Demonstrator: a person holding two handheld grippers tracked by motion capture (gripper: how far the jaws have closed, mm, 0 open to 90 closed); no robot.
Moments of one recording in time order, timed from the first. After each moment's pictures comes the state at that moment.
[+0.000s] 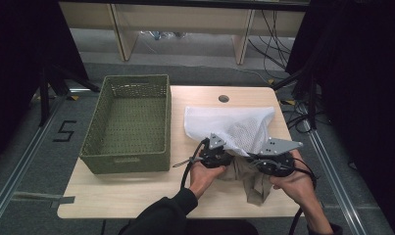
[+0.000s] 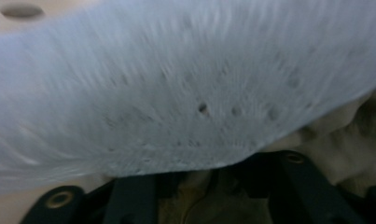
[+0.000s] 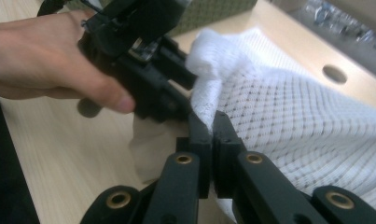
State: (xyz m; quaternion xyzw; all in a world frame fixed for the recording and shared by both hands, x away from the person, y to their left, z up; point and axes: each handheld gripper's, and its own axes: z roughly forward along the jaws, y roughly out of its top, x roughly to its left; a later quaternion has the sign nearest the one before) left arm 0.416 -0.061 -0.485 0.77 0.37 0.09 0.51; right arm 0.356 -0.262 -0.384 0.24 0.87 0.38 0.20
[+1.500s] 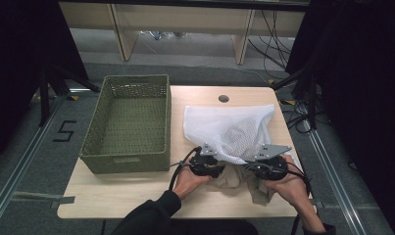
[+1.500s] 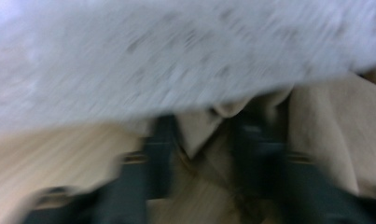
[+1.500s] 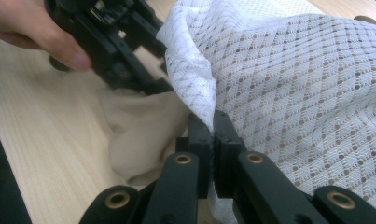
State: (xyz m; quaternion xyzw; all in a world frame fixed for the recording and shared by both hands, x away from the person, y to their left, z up) left arm 0.421 -0.038 -0.518 0.82 0.32 0.06 0.47; right arm 0.367 -0.263 -0.421 0.26 0.89 0.34 0.17
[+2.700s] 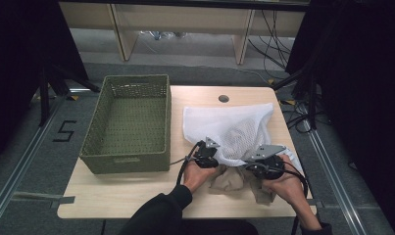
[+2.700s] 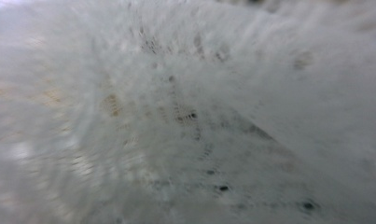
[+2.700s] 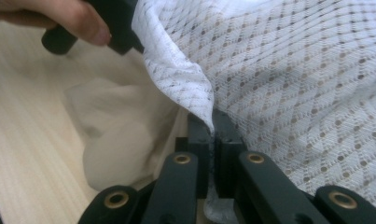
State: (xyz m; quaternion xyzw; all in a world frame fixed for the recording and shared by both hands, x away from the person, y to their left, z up) left arm 0.437 -0.043 -0.510 0.81 0.38 0.09 0.44; right arm 0.373 -0.261 -0.433 0.28 0.89 0.31 0.17
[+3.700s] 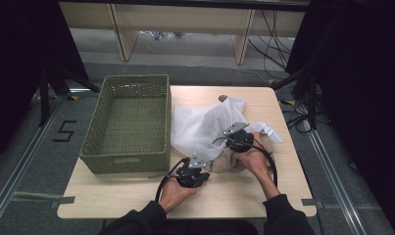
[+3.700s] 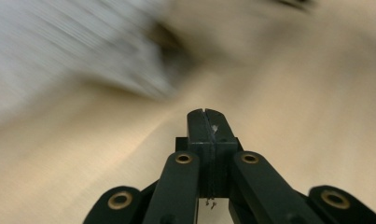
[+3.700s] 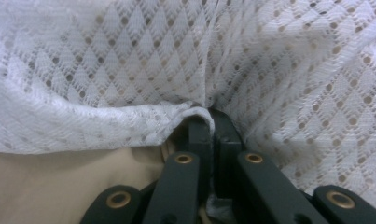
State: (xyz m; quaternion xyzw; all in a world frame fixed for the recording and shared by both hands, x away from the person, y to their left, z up) left arm 0.372 0.007 -0.512 0.86 0.31 0.07 0.41; right arm 0.473 -0.198 -0.461 0.31 0.88 0.25 0.24
